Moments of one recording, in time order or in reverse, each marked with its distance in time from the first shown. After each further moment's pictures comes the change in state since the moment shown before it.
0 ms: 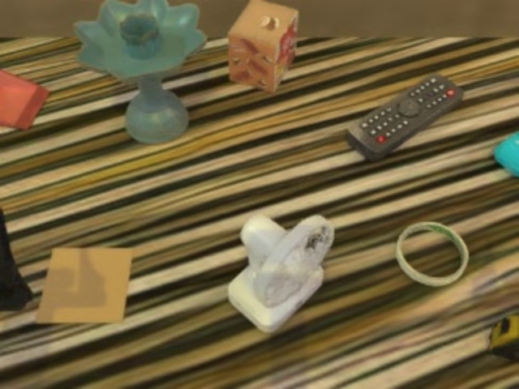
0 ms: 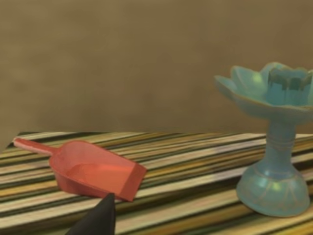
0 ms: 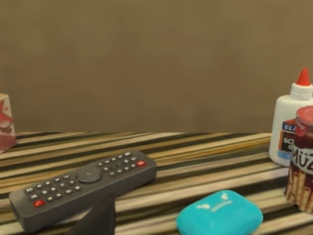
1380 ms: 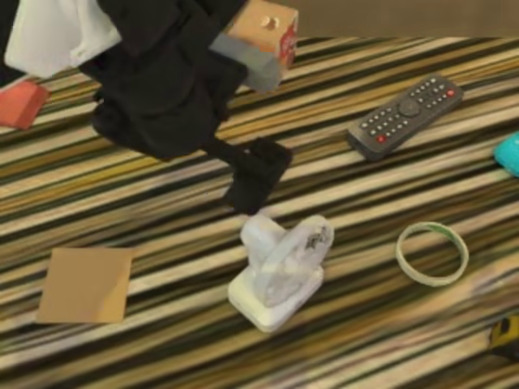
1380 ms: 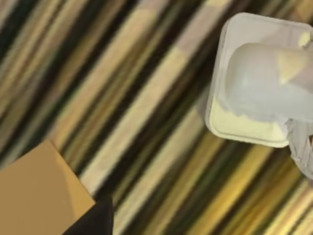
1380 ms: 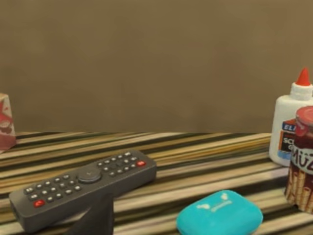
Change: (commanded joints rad) left arm -0.670 1.674 1.568 -1.193 0.002 -0.049; right arm 0.000 0.000 0.000 0.000 0.000 0.000
